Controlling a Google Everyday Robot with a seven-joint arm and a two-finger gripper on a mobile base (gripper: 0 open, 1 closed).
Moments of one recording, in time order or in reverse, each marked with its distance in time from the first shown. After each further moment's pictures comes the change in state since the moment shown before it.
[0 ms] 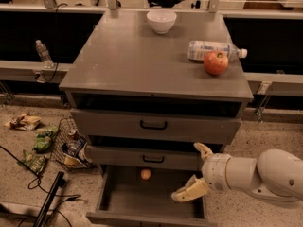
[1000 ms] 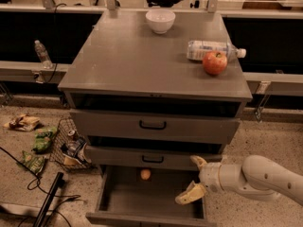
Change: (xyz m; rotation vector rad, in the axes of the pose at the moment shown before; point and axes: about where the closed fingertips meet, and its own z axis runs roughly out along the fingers) arm 0.112 -0.037 0.073 -0.120 0.012 0.059
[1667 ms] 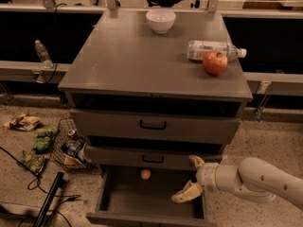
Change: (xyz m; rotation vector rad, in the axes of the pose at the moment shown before) arm 0.002 -0.006 0.012 0.034 -0.014 0.012
